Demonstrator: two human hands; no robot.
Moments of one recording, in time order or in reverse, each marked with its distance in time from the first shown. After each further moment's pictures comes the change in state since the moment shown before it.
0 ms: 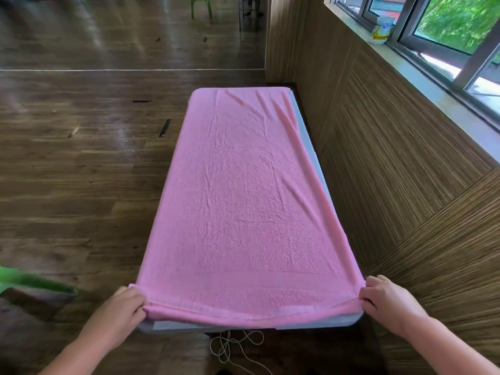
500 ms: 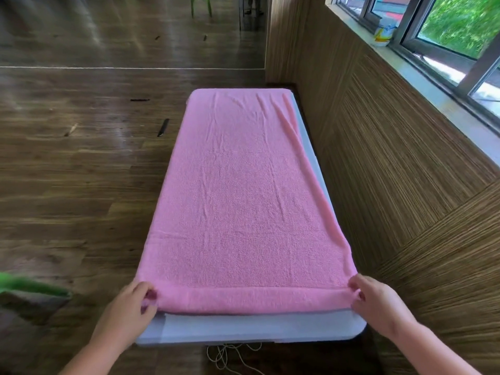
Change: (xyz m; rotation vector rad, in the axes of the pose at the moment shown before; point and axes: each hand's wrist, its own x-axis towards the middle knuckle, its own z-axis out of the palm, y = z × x) left_hand 0.023 0.027 -0.001 -0.186 0.099 -0.143; right_hand 0.024 -0.019 -0.017 0.415 -0.017 0.202
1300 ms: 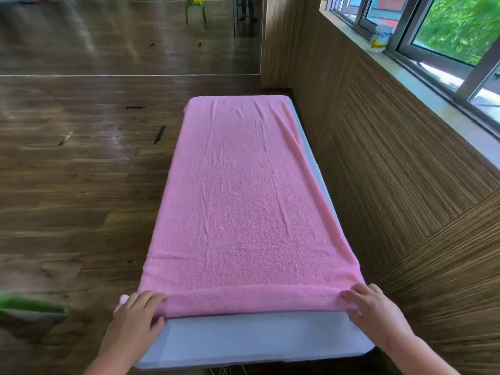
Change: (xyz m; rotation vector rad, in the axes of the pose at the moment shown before) left_hand 0.028 -0.019 0.021 0.192 0.127 0.244; right_hand 0.014 -0.015 0.021 -0.233 0.060 -0.161
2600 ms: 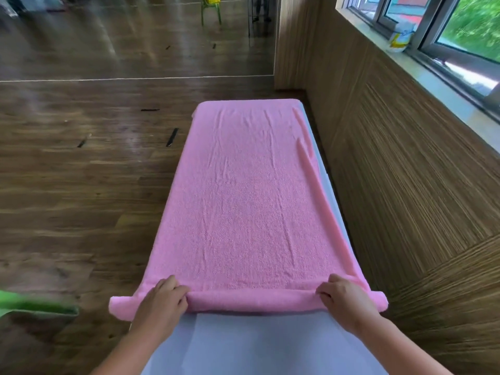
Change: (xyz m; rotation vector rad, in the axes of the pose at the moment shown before) left_hand 0.075 0.057 -0.013 -0.058 0.004 -0.026; right_hand 0.097 -0.035 -0.021 0.165 -0.083 -0.060
